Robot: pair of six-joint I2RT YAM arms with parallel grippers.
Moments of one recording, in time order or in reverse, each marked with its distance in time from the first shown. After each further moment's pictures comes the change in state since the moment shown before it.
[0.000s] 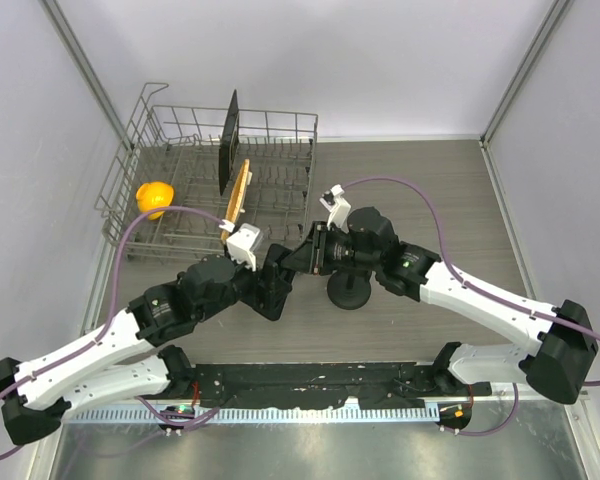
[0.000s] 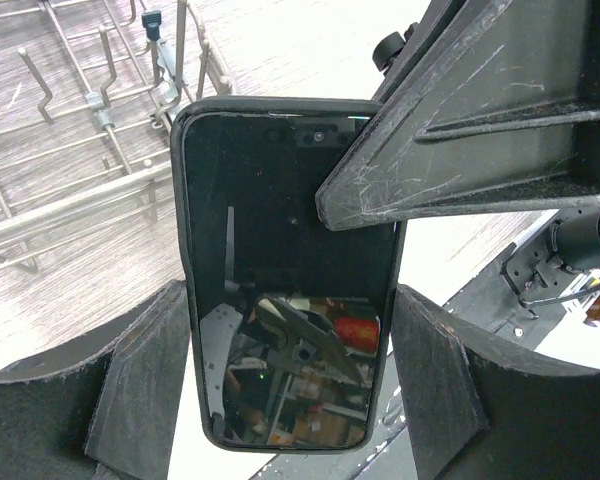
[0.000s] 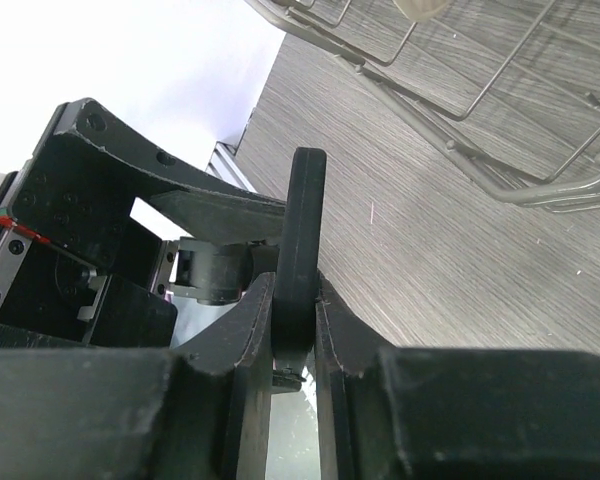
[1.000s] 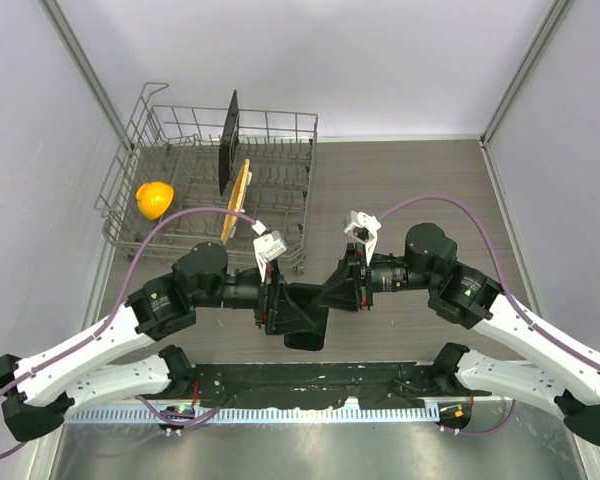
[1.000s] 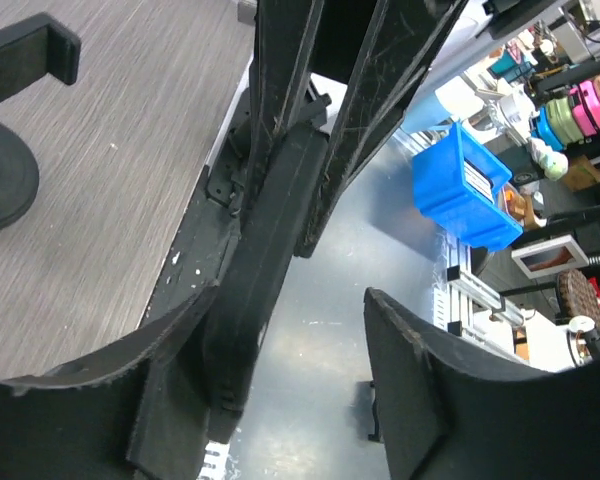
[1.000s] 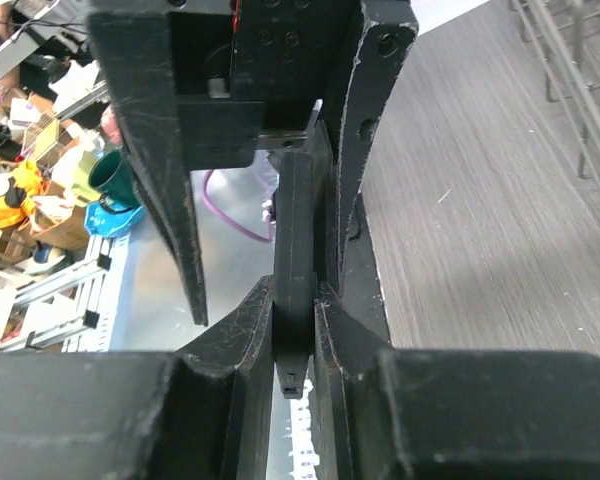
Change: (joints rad) left arm 0.002 0.050 0.094 0.132 0.699 -0.114; right arm 0.001 -0.354 -0.047 -0.121 -0.361 -0.465
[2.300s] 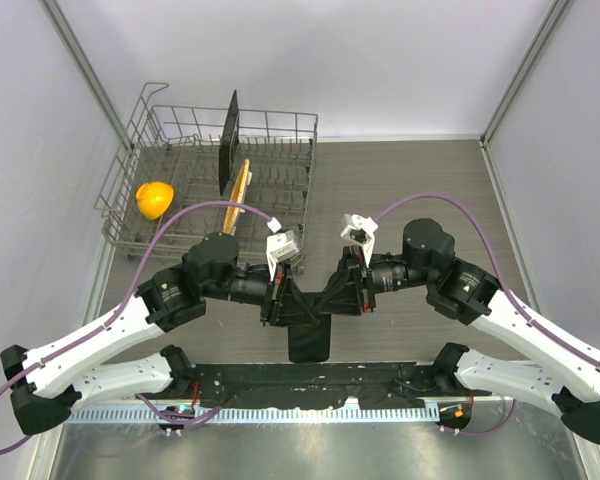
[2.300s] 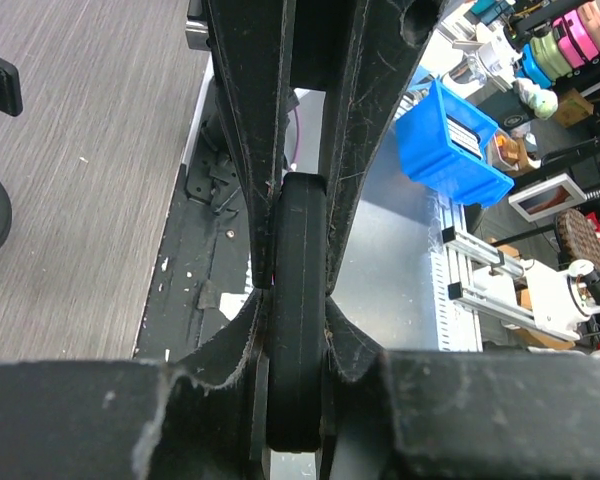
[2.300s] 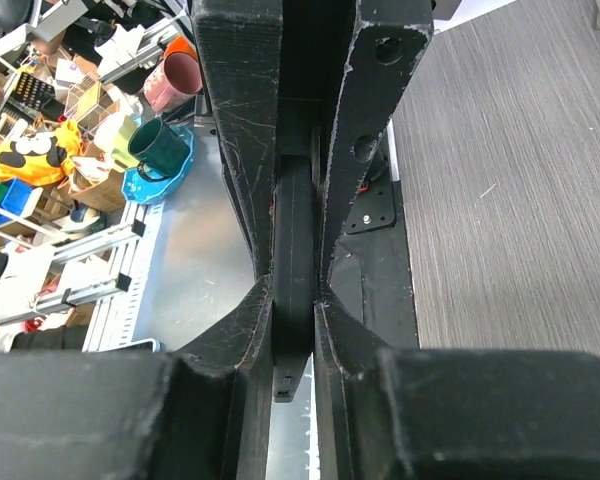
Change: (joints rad) left arm 0.016 0.097 0.072 0.010 0.158 0.101; right arm -0.001 0.028 0.039 -0.034 -0.148 -0.032
